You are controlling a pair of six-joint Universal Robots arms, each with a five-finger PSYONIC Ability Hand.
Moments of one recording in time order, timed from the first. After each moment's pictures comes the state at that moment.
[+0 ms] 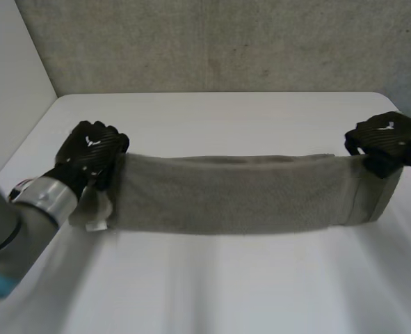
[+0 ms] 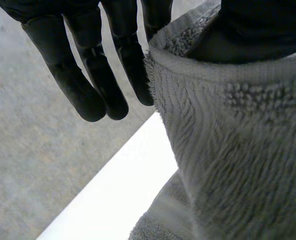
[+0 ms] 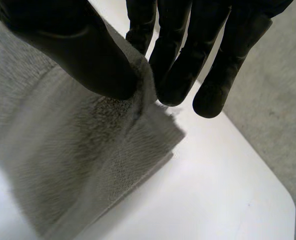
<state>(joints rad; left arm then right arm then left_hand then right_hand) 4.49 -1.85 -1.81 3.60 -1.22 3.60 1.56 -1.21 1.35 0.32 1.07 2.38 1.46 1.51 1.55 1.52 1.50 1.35 1.33 1.33 1.35 1.17</state>
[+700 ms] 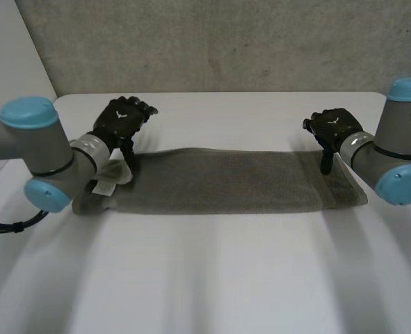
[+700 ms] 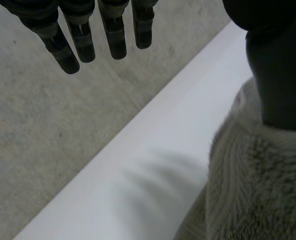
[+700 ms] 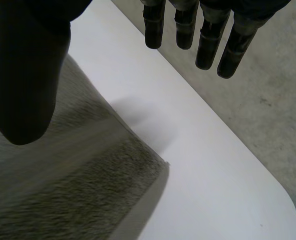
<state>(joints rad) 4.45 -2.41 -1.00 3.30 -1.22 3.58 1.80 -0.73 0.89 0.15 1.40 2.58 0.28 0.27 0.26 0.28 0.24 0.23 0.25 0.25 0.26 0.06</state>
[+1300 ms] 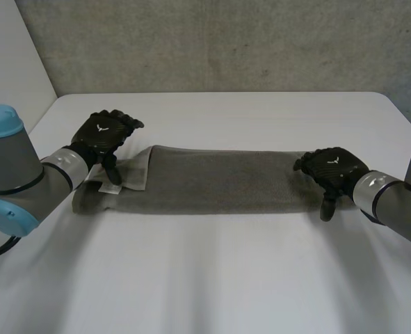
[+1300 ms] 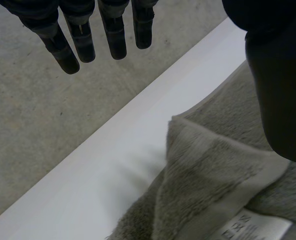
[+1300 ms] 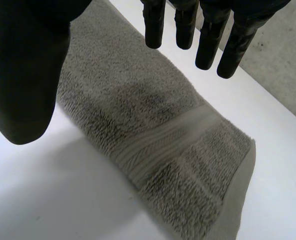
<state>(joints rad) 4.52 -2.18 -1.35 3.35 -1.19 3.56 1.75 -1.06 1.46 0.09 1.23 2.57 0.28 0.27 0.26 0.28 0.23 0.23 0.25 0.25 0.26 0.06</state>
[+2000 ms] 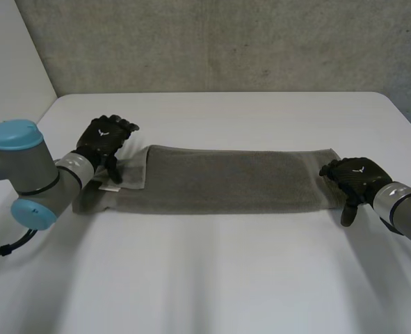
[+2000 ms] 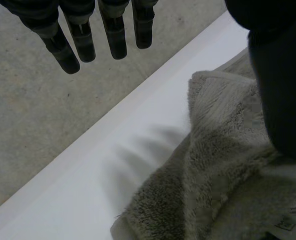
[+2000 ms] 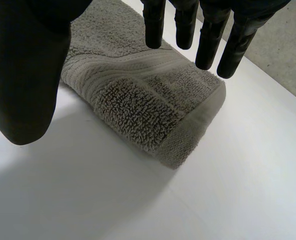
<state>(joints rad) 4.53 -2.41 -1.17 3.42 -1.22 3.57 1.62 -1.00 1.53 -0.04 1.24 2.58 0.28 0.28 0.27 0.28 0.27 0.23 0.25 0.25 0.26 0.06</state>
